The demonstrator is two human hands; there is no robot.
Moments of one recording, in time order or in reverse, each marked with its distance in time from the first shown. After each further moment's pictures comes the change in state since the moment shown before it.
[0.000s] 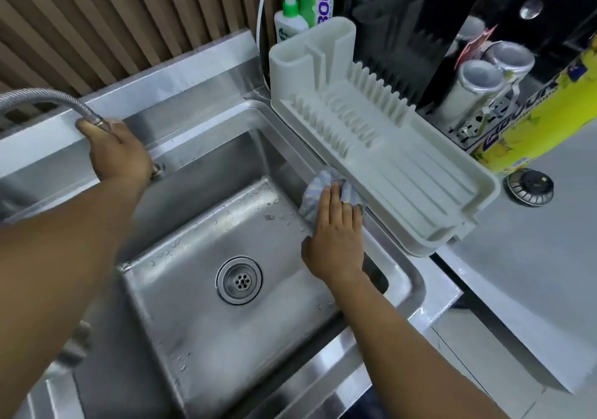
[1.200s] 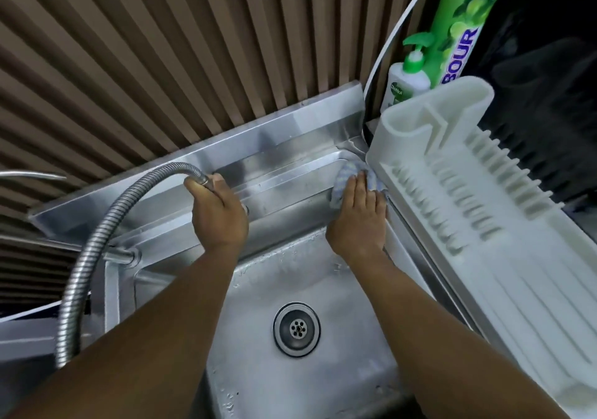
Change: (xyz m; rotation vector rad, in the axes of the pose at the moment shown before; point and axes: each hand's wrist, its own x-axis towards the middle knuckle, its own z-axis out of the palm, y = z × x) left_hand -0.001 0.008 0.006 0.048 0.029 -0.077; right_hand 0.168 -0.110 -0.013 -0.029 -0.111 -0.167
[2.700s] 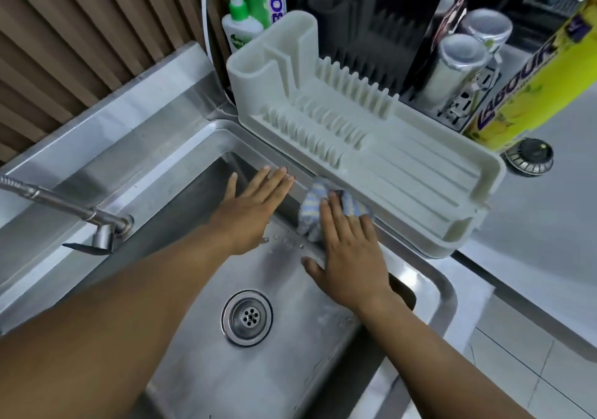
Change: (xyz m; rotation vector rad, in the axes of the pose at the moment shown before) left_hand -0.093 0.002 0.094 0.916 -1.042 1.414; right_hand -0.173 0.089 0.046 -0.019 0.212 0.157
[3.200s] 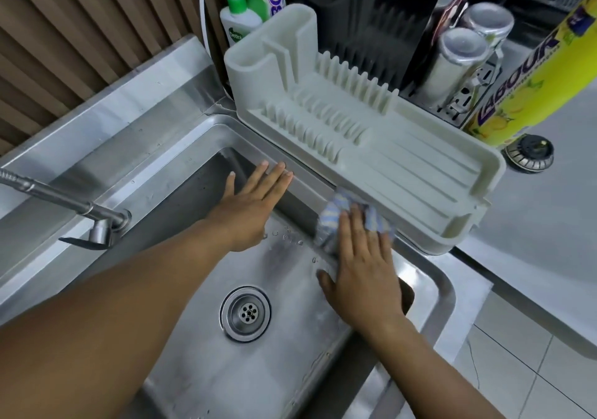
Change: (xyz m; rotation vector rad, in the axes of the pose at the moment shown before) left_hand 0.002 0.000 0.002 -0.058 -0.054 -0.005; right_hand -0.033 0.003 -0.003 -0.004 -0.017 0.117
